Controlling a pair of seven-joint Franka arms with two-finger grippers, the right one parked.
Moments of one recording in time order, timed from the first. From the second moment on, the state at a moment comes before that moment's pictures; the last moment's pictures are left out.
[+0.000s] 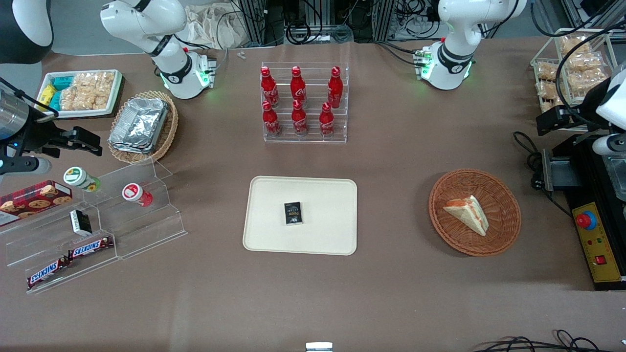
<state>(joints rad) 0.04 0.06 -0.10 -1.42 0.06 1.41 -0.10</state>
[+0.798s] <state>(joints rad) 0.04 0.07 -0.10 -1.48 0.06 1.46 -0.09</state>
